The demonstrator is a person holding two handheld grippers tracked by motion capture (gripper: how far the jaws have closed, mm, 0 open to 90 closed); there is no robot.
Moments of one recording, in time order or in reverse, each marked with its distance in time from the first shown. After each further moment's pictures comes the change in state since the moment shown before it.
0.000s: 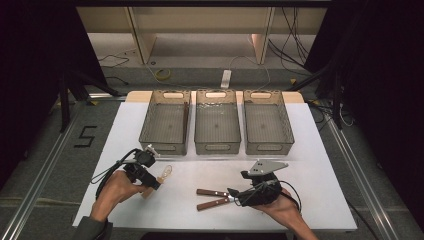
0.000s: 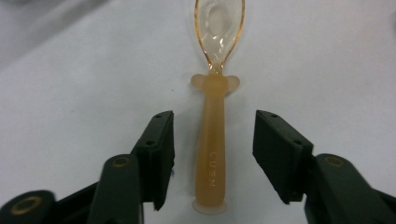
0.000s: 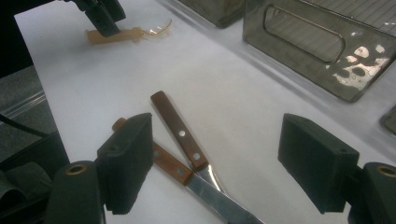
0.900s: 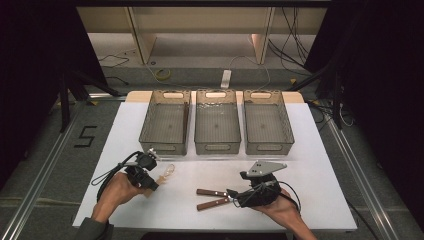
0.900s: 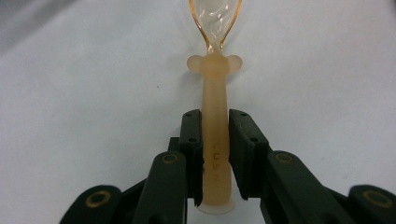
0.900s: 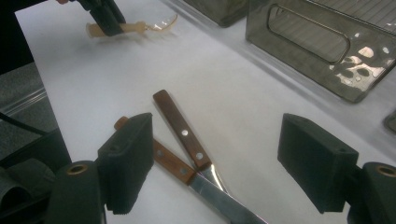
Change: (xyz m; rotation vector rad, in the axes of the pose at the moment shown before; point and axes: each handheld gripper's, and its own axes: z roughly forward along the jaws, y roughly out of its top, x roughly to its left) left arm -0.004 -0.002 0.001 -0.016 -0.005 0.059; right arm 0.003 0.000 0.001 0.006 0.000 -0.007
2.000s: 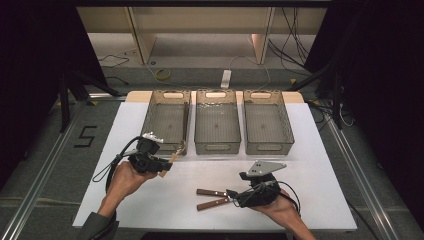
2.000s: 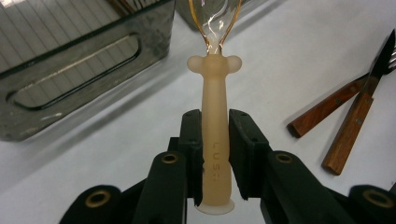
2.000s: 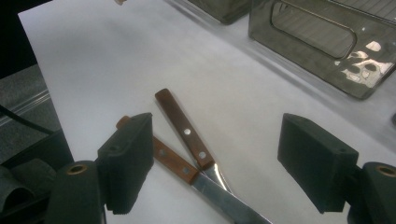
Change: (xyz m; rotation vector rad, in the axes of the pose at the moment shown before) left arm -0.008 0.025 -0.036 -0.356 -0.104 -0.001; right arm -0.001 -0.001 0.003 0.001 0.013 0.015
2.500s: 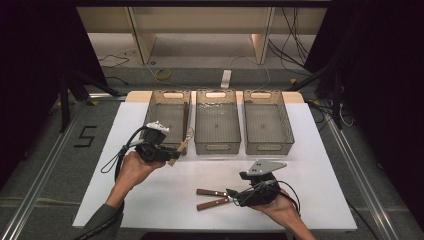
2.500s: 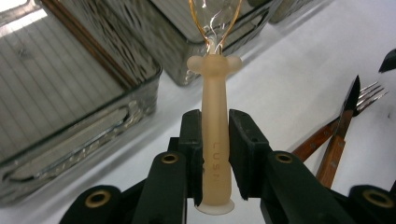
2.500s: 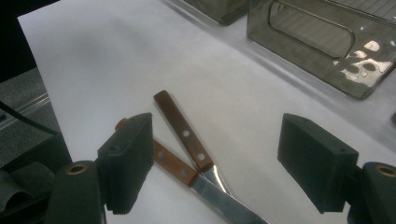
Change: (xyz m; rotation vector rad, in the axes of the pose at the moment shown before) left arm -0.006 0.032 -0.001 -0.102 -0.032 0.026; right arm -0.002 0.000 0.001 -0.002 0.002 0.009
